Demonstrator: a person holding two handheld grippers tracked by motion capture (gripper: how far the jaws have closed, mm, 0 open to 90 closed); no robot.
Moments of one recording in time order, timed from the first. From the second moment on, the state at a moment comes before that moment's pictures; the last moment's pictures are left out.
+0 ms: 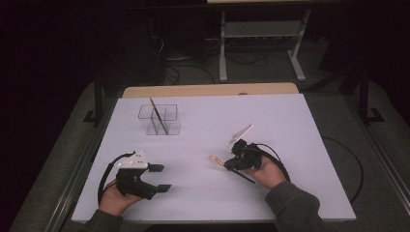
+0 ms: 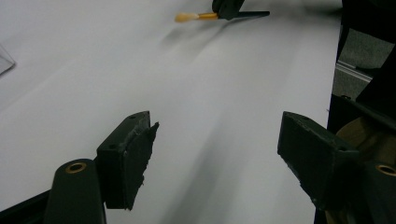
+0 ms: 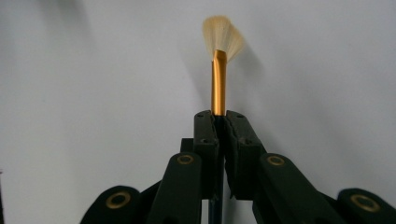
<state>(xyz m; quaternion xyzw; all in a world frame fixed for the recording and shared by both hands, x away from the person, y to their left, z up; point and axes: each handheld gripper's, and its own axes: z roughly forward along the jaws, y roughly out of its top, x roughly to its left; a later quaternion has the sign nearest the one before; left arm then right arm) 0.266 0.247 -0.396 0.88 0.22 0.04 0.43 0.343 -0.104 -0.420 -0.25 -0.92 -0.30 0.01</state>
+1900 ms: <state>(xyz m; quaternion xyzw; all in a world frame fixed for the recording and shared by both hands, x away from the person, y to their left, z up) 0.288 0.174 -0.349 0.89 0.15 -0.02 0.43 0.289 -0.094 -0.356 -0.13 -0.92 -0.37 0.03</state>
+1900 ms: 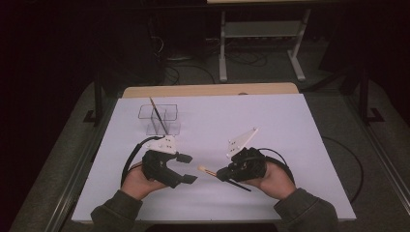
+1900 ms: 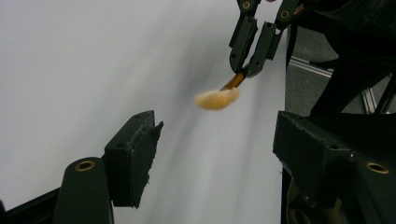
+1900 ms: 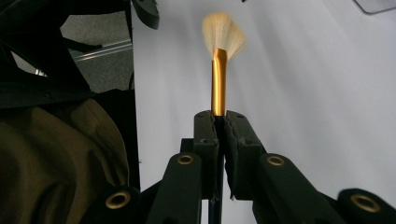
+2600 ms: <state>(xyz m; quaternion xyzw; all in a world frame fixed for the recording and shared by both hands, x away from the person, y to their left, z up) 0.287 0.160 -0.351 0.90 0.12 -0.03 0.43 0.286 -0.080 -0.361 -0.10 -0.92 -0.37 0.04</state>
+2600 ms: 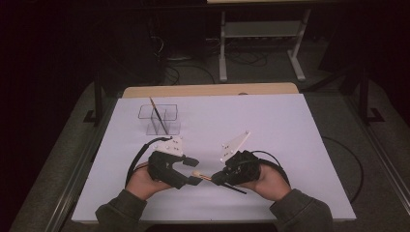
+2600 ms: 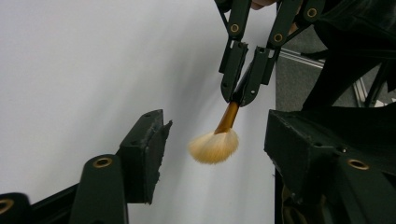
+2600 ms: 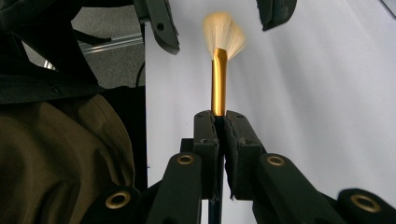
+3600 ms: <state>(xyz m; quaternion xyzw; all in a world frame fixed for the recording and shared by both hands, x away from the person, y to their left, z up) 0.288 0.151 -0.361 0.91 0.10 -0.06 0.41 0.283 -0.073 -0.363 -0.08 -0.93 -0.37 0.04</state>
